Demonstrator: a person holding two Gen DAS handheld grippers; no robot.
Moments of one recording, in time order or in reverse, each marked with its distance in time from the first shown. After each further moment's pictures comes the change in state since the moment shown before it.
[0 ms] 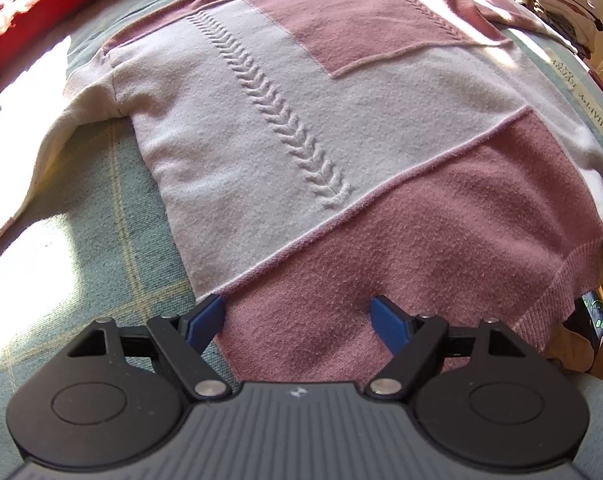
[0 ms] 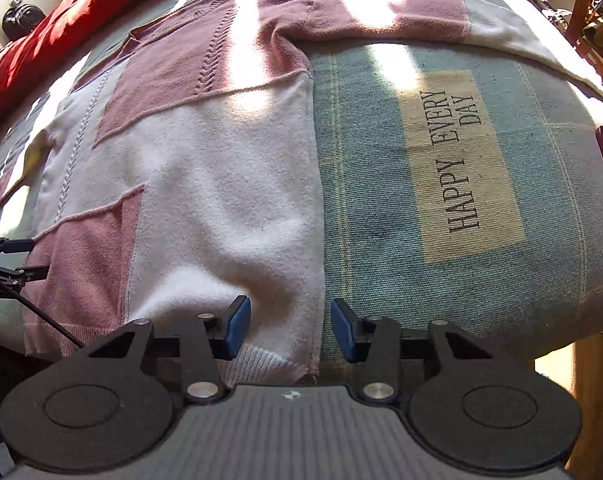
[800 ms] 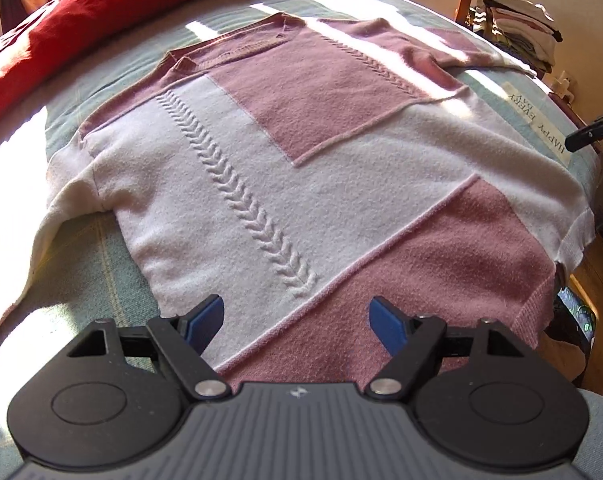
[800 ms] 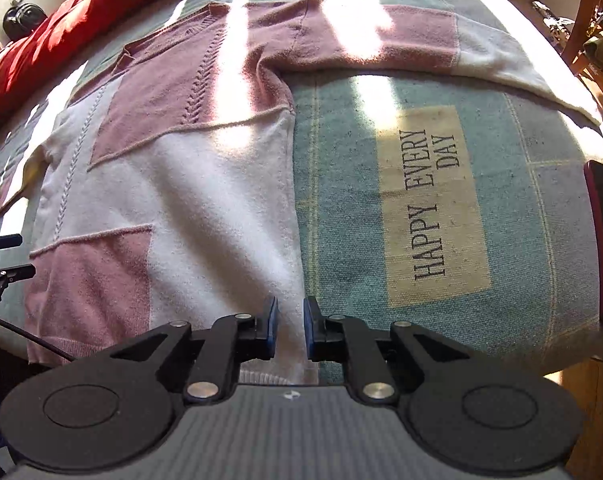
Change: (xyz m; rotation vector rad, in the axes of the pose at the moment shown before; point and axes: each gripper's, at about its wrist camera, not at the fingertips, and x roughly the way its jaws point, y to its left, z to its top) left arm -0.024 -0.010 0.037 0.118 -0.148 -0.073; right arm -0.023 0.007 0.044 -0.107 -0.059 -0.016
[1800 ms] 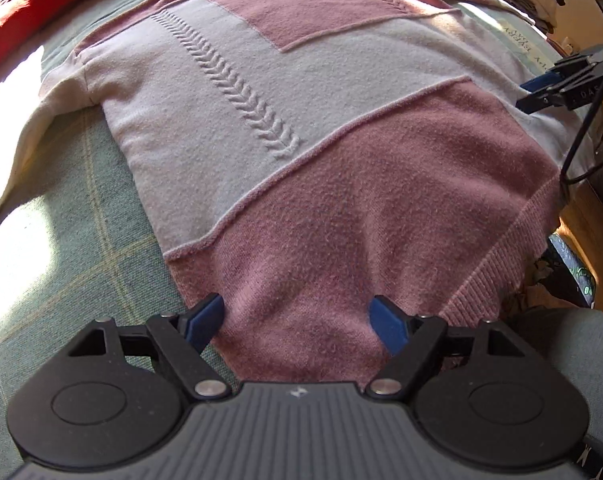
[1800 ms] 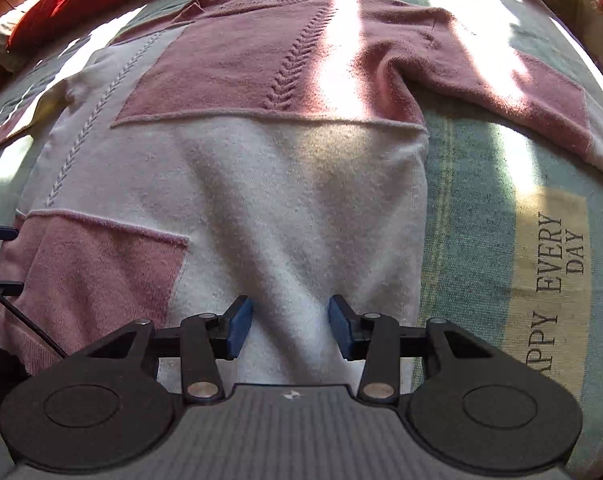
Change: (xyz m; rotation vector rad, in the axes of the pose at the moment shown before) left arm -0.002 -0.010 -0.071 -0.043 0.161 0.004; right arm 0.070 0.063 -0.018 -0.276 0.021 -0.040
